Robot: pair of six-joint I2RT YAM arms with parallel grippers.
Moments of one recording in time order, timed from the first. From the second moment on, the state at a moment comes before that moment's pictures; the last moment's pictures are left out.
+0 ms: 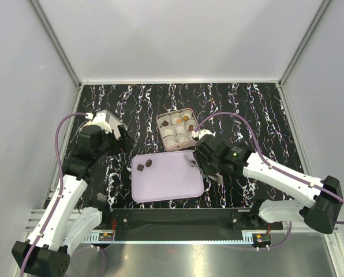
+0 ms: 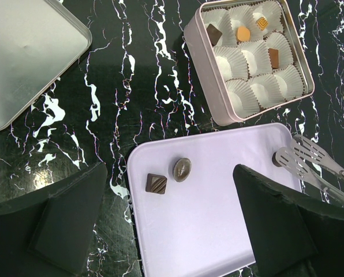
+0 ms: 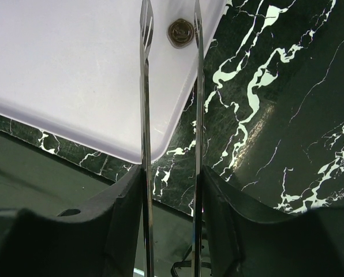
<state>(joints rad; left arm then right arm) -0.23 0.79 0.78 -0.54 0.08 -0.39 0.94 1.22 1.03 -0.87 0.19 0.42</state>
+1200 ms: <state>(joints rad) -0.23 0.79 0.78 -0.54 0.08 -0.39 0.94 1.24 0.96 -0.88 0.16 0.51</state>
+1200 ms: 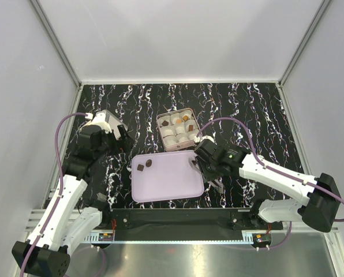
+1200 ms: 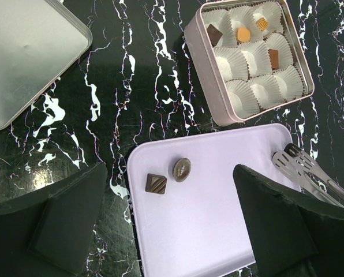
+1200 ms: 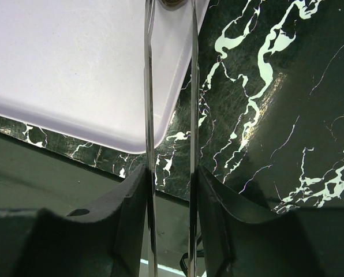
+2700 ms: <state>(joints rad) -0.22 0.80 0.78 -0.54 0.09 -0.39 0.94 1.24 1.03 -0.88 0.16 0.48</state>
